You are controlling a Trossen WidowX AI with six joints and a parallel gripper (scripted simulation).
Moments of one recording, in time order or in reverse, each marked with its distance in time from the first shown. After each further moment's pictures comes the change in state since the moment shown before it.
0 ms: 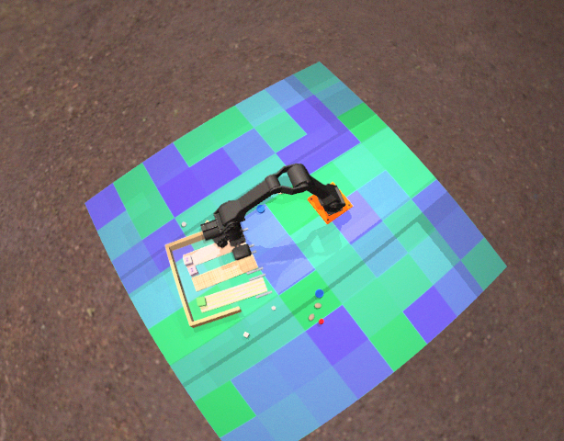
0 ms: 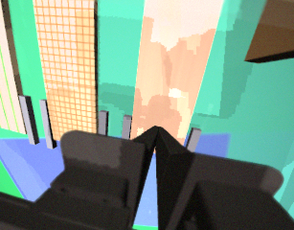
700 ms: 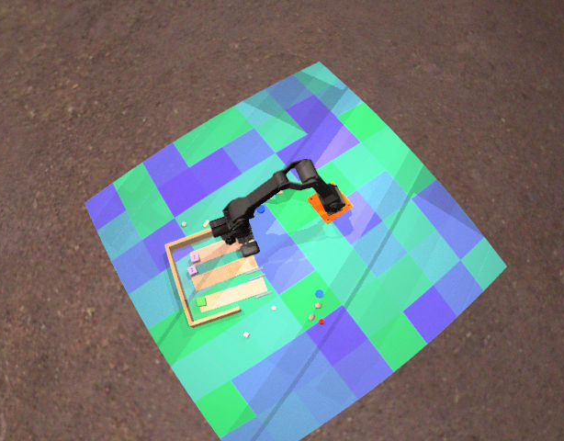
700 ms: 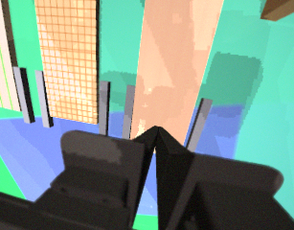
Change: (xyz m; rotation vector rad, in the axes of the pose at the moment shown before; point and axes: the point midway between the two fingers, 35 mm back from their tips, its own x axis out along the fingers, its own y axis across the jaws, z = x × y) arm 0.000 0.001 -0.030 -0.002 -0.001 -0.002
